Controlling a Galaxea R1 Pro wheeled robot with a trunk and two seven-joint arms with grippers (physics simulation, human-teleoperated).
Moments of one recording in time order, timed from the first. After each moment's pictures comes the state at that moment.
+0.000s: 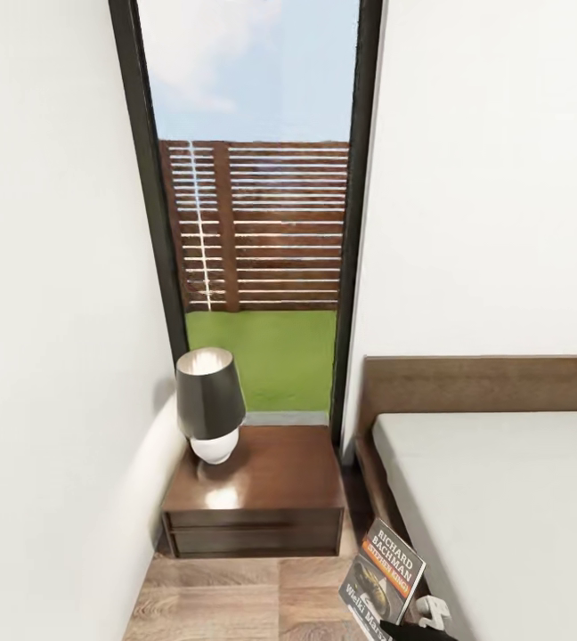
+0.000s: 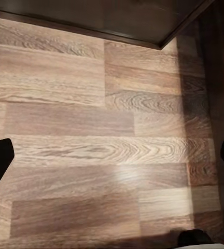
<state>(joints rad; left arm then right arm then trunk) -0.36 0.09 0.09 -0.03 0.15 -0.23 -0.44 -0.47 -0.17 -0.21 -0.03 -0.08 -0.01 0.94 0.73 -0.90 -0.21</state>
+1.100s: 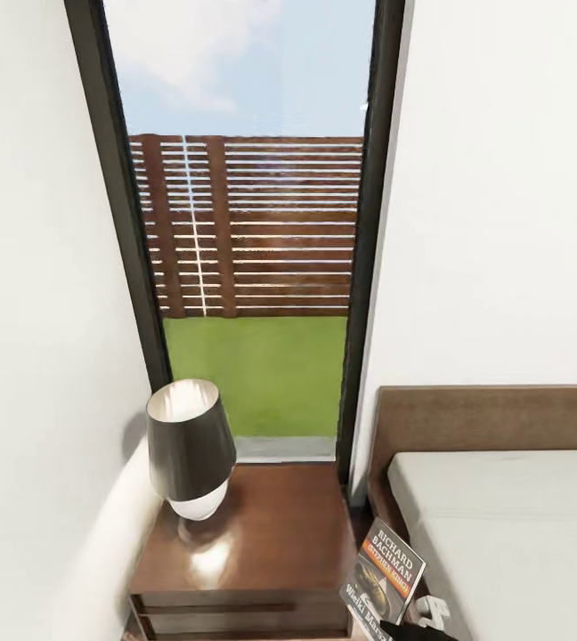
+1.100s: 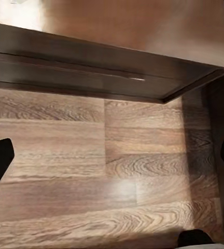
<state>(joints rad) -0.36 0.09 0.09 -0.03 0.15 -0.23 -0.44 -0.47 -0.17 -0.21 -0.03 -0.08 -0.01 0.94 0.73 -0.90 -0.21</state>
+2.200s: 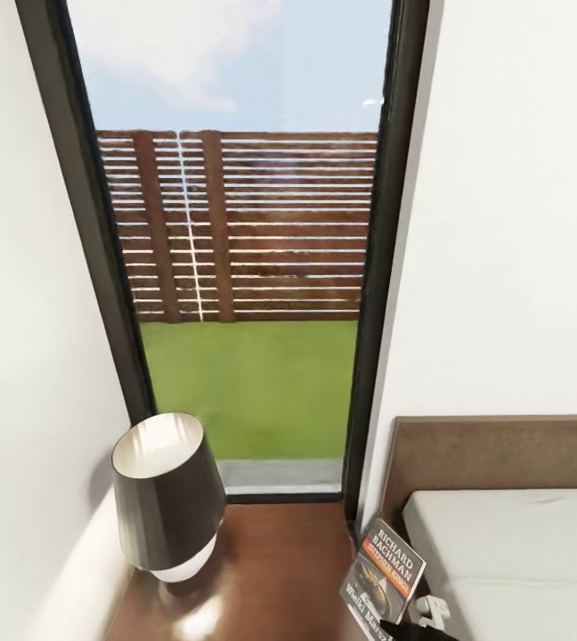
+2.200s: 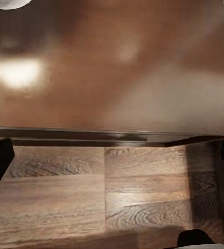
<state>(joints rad) -0.36 0.09 0.09 -0.03 0.15 -0.23 -0.44 -0.47 -0.17 -0.22 -0.03 -0.08 -0.01 0.94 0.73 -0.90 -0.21</state>
